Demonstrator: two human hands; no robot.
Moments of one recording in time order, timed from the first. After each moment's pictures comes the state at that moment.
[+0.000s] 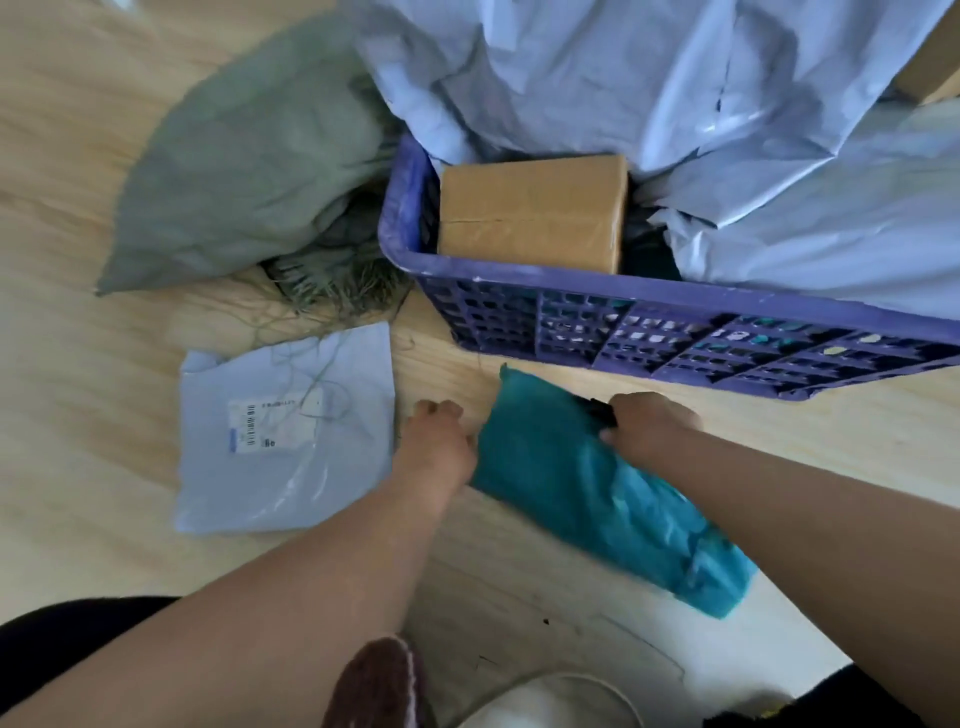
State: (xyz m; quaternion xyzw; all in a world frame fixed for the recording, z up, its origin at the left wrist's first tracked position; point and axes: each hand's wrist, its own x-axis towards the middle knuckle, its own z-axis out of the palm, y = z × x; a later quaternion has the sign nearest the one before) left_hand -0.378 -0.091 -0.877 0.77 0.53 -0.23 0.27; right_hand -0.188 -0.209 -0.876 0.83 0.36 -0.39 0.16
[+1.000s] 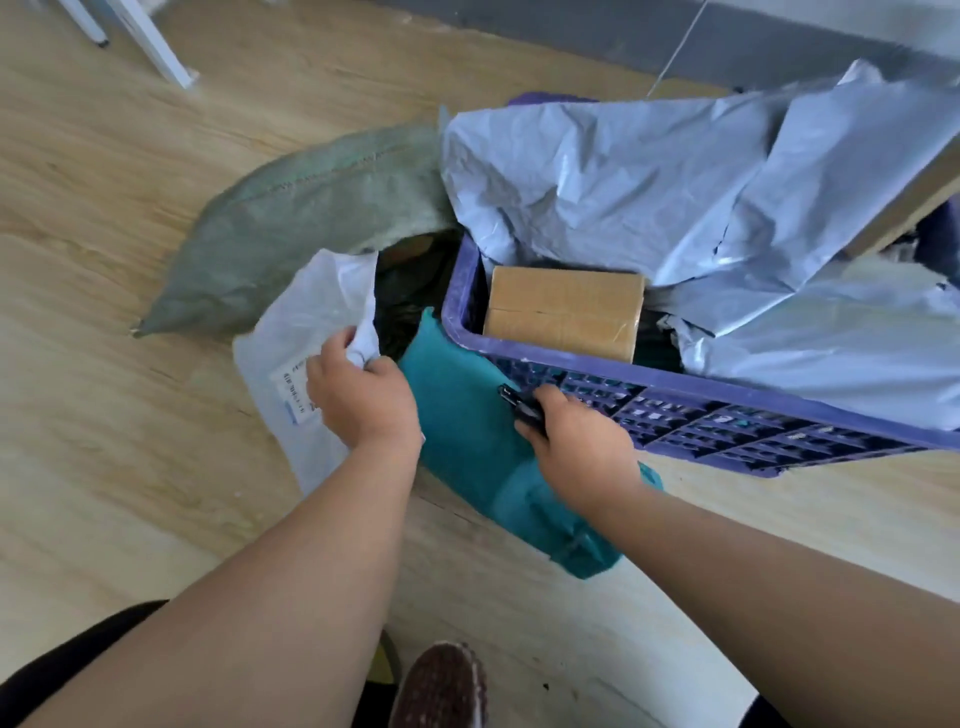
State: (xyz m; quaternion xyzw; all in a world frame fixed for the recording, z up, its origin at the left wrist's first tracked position) left_hand -0.372 0.000 -0.787 0.57 0.71 0.33 0.24; right_hand -0.252 -0.146 -0.783 0.85 0.48 -0.20 -0.11
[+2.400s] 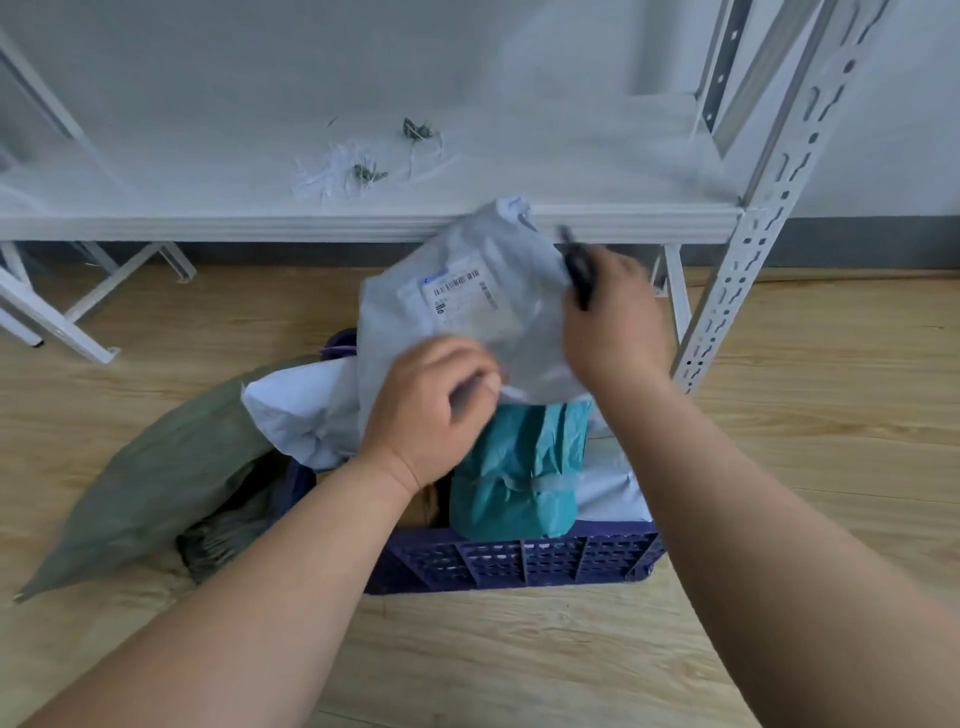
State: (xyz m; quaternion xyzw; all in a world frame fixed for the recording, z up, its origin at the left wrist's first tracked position) left_hand -0.162 -0.094 -0.611 0.92 0.06 0.29 0.25; right_hand -0.020 -0.207 -0.580 0.86 0.24 0.09 -0.45
